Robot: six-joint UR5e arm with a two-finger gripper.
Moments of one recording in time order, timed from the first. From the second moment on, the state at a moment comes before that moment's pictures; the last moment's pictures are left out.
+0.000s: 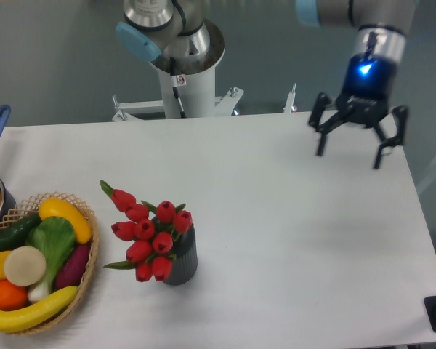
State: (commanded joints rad) arm 3.05 -1.67 -1.71 -0.82 0.86 1.46
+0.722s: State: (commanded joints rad) arm 3.08 -1.58 -1.64 -1.29 1.32 2.01
